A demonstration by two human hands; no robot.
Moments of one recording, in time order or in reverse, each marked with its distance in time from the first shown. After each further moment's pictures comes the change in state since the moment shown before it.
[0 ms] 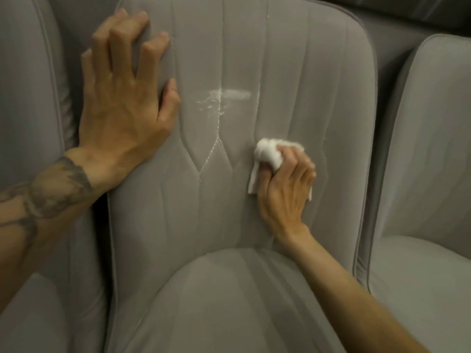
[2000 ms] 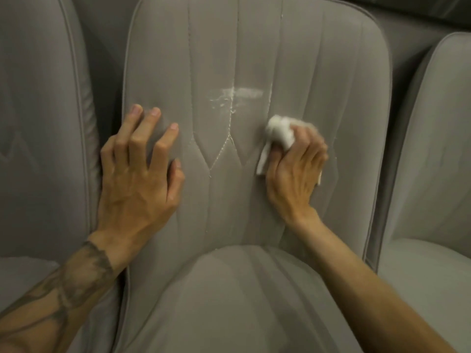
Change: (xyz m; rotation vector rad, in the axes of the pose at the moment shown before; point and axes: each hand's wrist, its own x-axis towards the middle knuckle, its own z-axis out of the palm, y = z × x) left_hand -0.108 0.015 -0.011 -0.011 -0.083 -0.032; right_hand 0.030 -0.009 0.002 0.030 0.049 -0.013
